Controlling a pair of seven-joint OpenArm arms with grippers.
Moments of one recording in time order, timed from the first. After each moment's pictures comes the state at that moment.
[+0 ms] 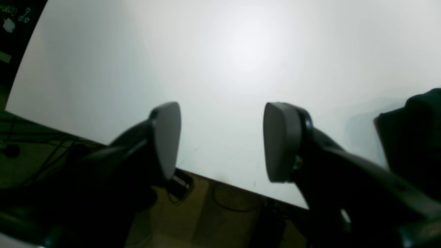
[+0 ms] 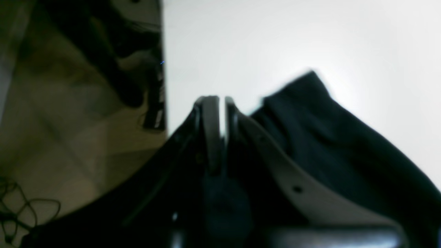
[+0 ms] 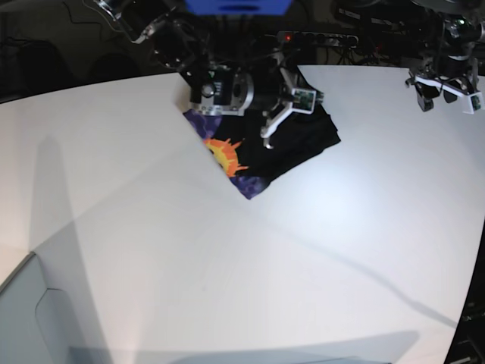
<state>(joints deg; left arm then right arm) 31.4 -5.8 -53.3 118.9 -31.7 -21.7 56.6 -5.5 1.8 -36.5 98.2 0.3 46.1 -32.4</state>
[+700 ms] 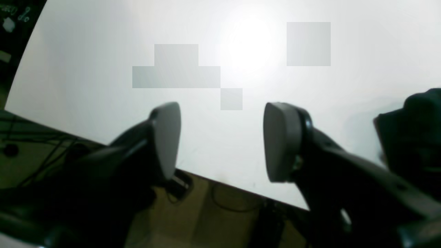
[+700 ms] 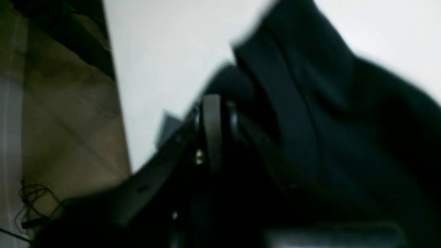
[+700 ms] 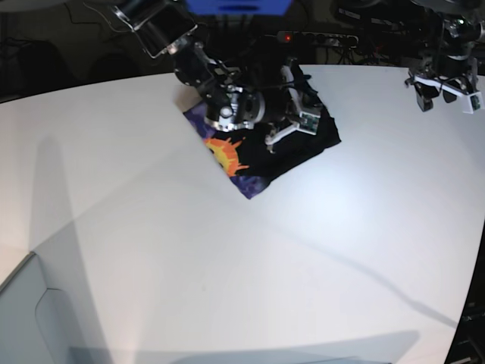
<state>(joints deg) 31.4 -5.5 -53.3 118.9 -31.8 -21.7 56.4 -1.3 -5.5 -34.9 81.0 -0.3 46.0 -31.9</state>
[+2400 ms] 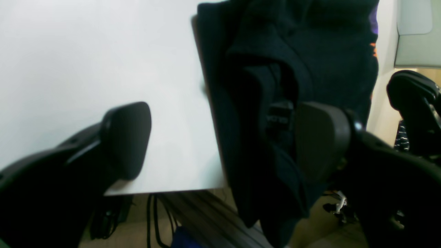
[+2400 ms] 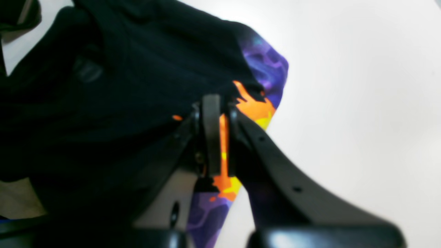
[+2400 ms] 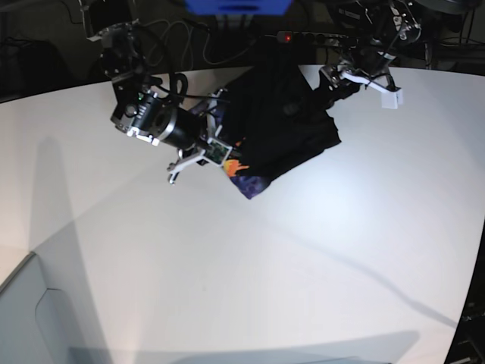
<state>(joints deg) 31.3 5.1 -37.5 106.5 -52.1 -21.8 62.6 -8.8 7.7 -14.3 104.8 0.1 46.1 -32.8</state>
